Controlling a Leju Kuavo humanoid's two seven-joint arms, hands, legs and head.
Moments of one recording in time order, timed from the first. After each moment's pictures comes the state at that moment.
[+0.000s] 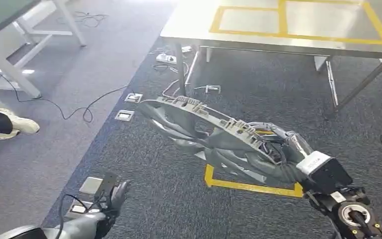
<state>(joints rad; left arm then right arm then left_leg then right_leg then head) -0.30 0.09 -0.62 -0.29 0.74 0.01 -0.44 -0.36 -0.14 0.74 -1.71 -0.13 0.08 -0.19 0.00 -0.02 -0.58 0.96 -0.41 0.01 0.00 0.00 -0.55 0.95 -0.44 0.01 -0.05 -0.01</state>
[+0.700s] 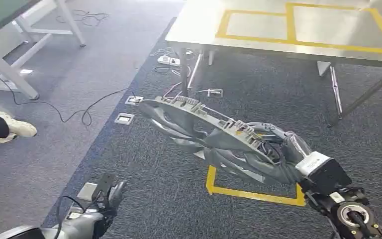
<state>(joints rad) -0.29 0.10 -0.62 -0.29 0.74 0.01 -0.44 -0.36 -0.14 0.75 -1.71 -0.13 0.09 -0.19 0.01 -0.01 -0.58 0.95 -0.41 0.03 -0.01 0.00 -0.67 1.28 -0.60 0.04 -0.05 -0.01</state>
